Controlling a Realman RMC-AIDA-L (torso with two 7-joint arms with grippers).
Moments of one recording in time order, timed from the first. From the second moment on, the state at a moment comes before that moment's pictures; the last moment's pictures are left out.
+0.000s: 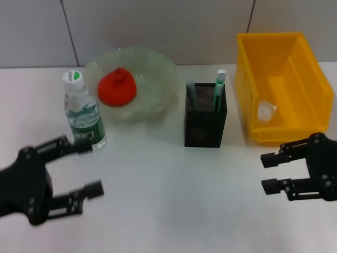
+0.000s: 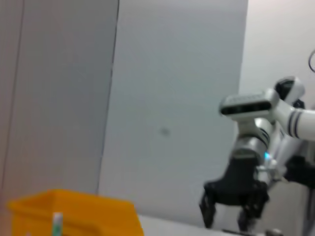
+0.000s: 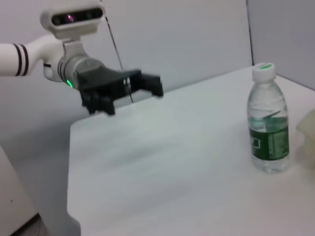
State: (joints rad) left arm -0.15 -1.99 1.04 0.88 1.42 1.82 -1.26; right arm 0.45 2.08 -0.74 -1.22 -2.06 -1.98 1.69
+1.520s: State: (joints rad) left arm -0.35 -1.94 0.95 0.74 1.74 1.89 -1.30; right arm 0.39 2.08 -0.65 -0.96 -2.04 -1.89 1.39
